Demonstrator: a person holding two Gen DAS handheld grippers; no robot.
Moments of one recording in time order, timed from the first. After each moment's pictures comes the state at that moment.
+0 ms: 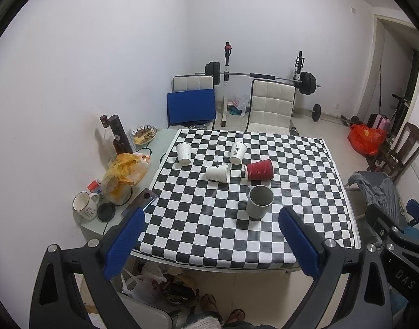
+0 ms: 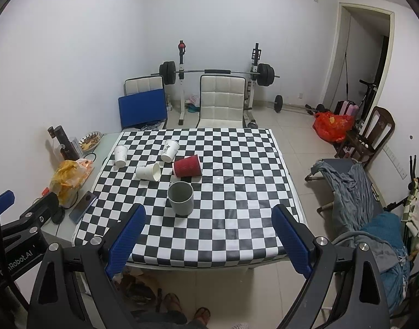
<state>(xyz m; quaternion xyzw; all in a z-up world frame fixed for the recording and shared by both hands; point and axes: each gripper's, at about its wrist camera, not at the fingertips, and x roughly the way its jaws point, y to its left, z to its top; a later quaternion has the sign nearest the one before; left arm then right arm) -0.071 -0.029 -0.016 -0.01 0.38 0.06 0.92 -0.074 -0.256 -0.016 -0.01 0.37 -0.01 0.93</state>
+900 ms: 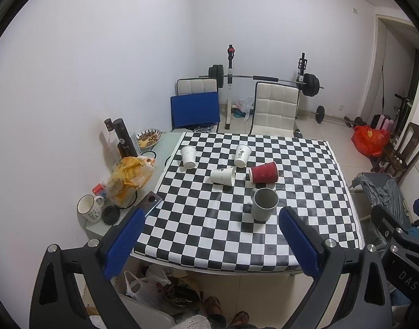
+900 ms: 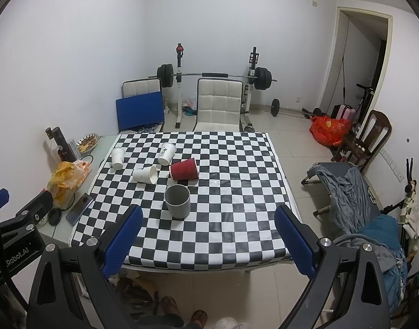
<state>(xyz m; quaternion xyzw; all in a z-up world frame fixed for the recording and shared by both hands) -0.073 -0.024 -0.014 -0.01 0.37 0.07 0.93 -0.077 -0.250 -0.008 -0.02 0.37 -0.02 0.93</state>
